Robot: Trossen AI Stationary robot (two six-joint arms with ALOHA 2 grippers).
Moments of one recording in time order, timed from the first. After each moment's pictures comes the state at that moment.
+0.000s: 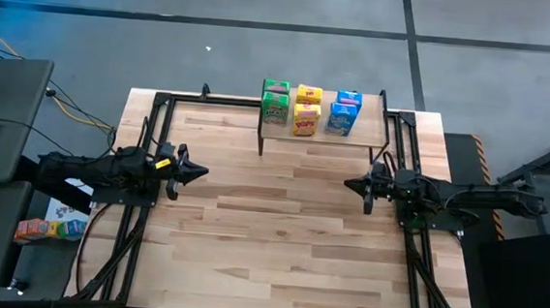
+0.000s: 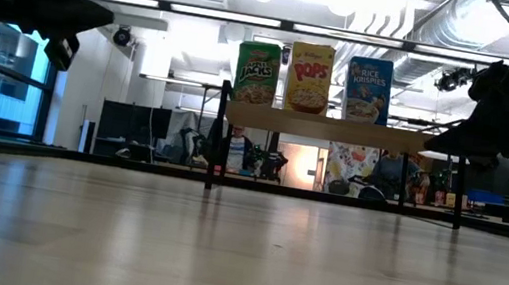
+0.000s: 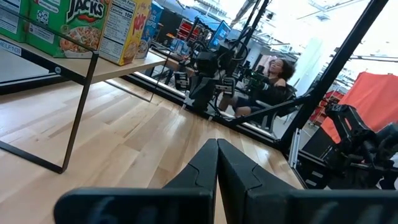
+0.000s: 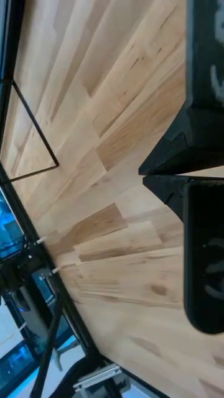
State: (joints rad) left arm -0.01 0.00 0.01 0.03 -0.10 -0.41; right arm -0.06 0.35 0.01 0.03 0.13 0.42
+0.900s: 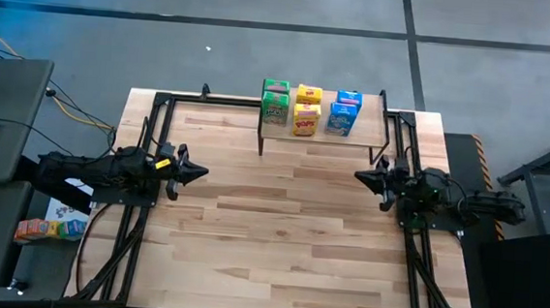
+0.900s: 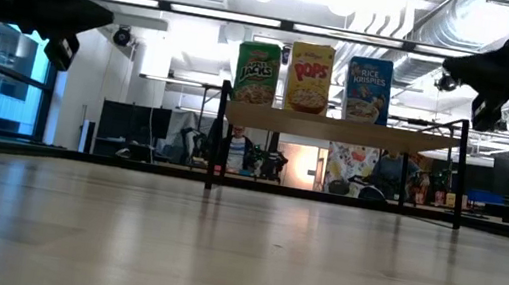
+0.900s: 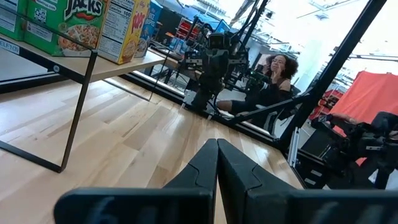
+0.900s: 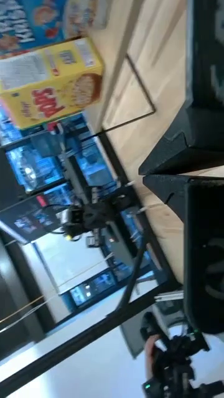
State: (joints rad) left arm -0.01 0.00 0.01 0.03 -0.10 -0.41; right arm -0.04 0.00 0.01 0.12 0.10 0.41
